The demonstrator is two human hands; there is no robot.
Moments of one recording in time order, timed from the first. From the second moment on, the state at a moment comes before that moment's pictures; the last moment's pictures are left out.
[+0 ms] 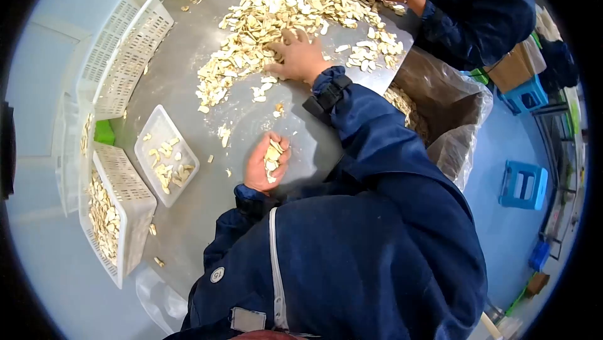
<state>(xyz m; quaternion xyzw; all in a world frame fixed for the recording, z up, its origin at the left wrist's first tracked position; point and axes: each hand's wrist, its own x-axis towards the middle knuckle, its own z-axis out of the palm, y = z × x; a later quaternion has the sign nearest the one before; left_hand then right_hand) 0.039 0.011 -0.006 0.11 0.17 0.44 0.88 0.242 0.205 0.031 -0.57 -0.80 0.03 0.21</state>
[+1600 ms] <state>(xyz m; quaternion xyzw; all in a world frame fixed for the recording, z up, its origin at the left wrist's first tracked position) 0.041 0.014 0.001 0.10 0.18 0.43 0.88 0.398 0.104 0.046 -0.65 -0.69 -0.01 0.34</state>
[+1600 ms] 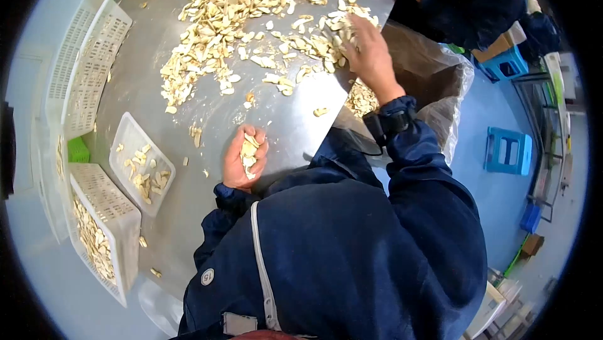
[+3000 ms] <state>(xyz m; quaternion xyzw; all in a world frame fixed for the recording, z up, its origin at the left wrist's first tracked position) 0.041 0.012 0.002 0.12 0.19 0.44 0.87 0.421 0.186 0.034 -0.68 -0.71 -0.10 0.13</state>
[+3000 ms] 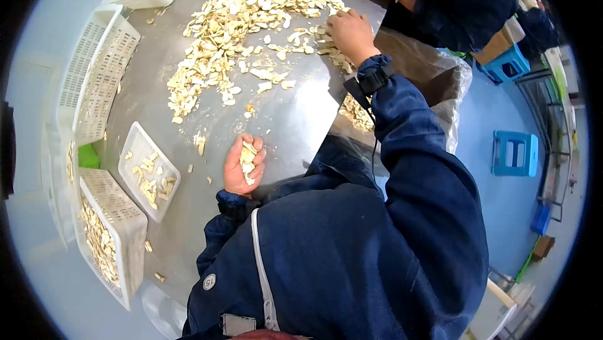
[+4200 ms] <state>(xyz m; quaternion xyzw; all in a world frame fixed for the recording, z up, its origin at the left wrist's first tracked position) 0.038 0.016 -0.019 0.11 0.15 0.44 0.88 0.362 0.065 0.060 -0.60 -0.64 0.45 0.19</state>
